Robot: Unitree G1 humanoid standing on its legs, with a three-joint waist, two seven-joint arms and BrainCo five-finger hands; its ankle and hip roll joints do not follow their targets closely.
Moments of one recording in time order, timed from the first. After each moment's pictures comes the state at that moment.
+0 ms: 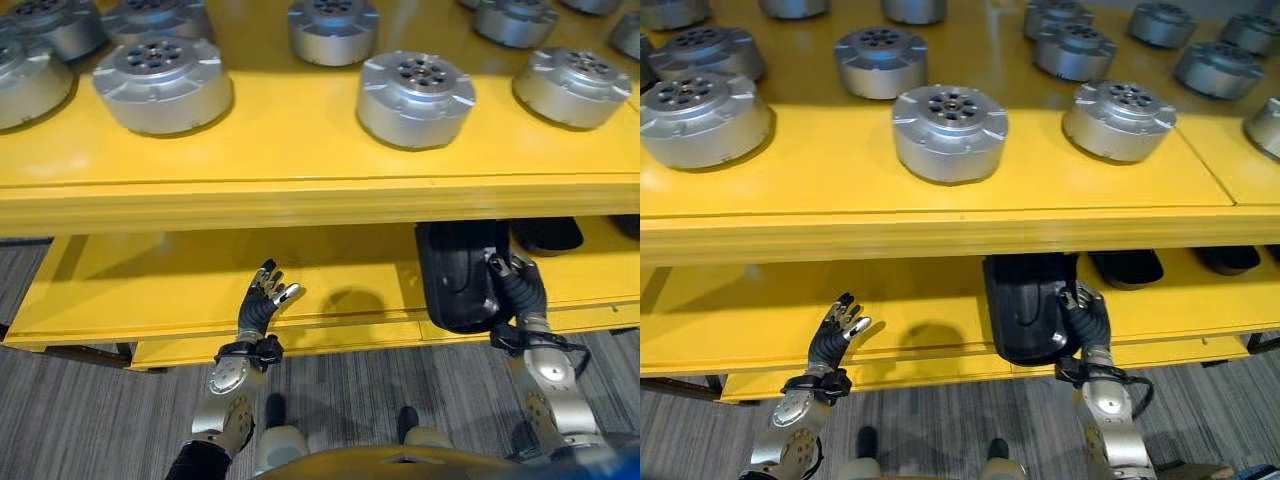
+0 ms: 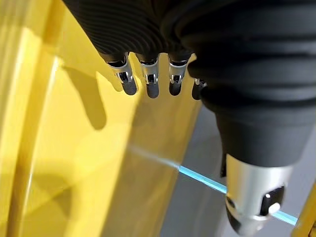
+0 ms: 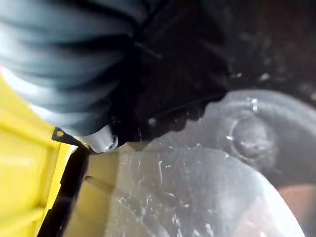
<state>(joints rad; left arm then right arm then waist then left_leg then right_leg) 0.12 0.24 -0.20 0.22 -0.57 -0.20 0.06 0.17 -0.34 0.01 0.02 0.33 -0.17 -0.22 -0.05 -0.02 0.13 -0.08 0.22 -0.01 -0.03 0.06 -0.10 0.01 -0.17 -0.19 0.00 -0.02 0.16</state>
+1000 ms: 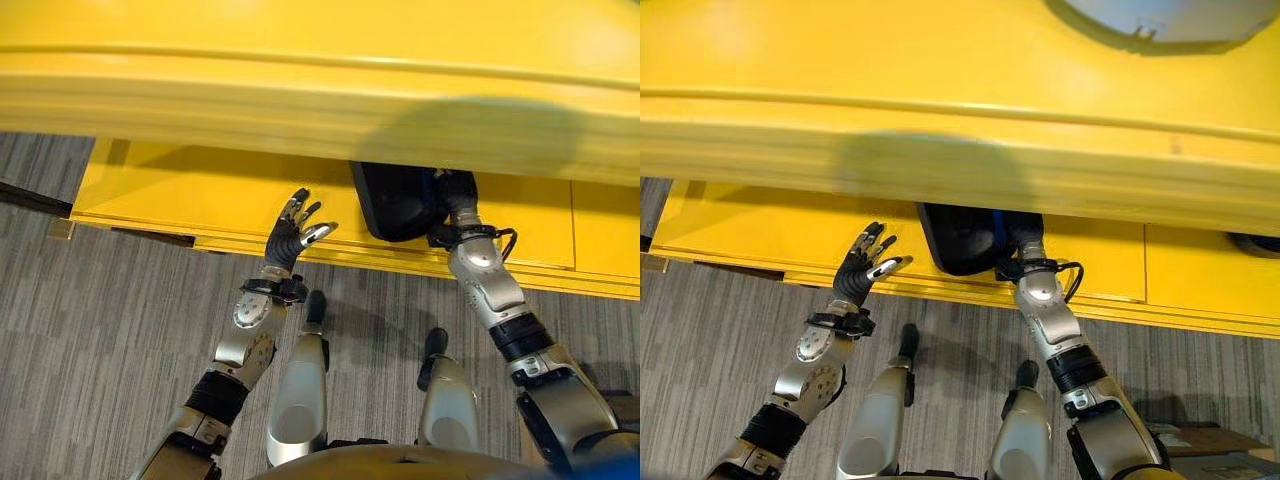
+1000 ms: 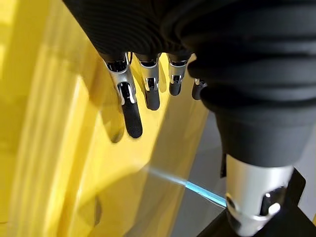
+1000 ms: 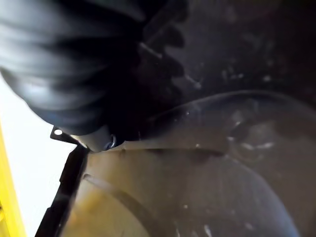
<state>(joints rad) -0.17 0.31 -0.31 0.18 -0.64 -0.26 0.06 -0.52 -0.29 0.28 0.32 0.38 -0.17 -0.31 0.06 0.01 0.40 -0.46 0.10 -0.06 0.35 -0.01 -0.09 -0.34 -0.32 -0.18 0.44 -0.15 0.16</state>
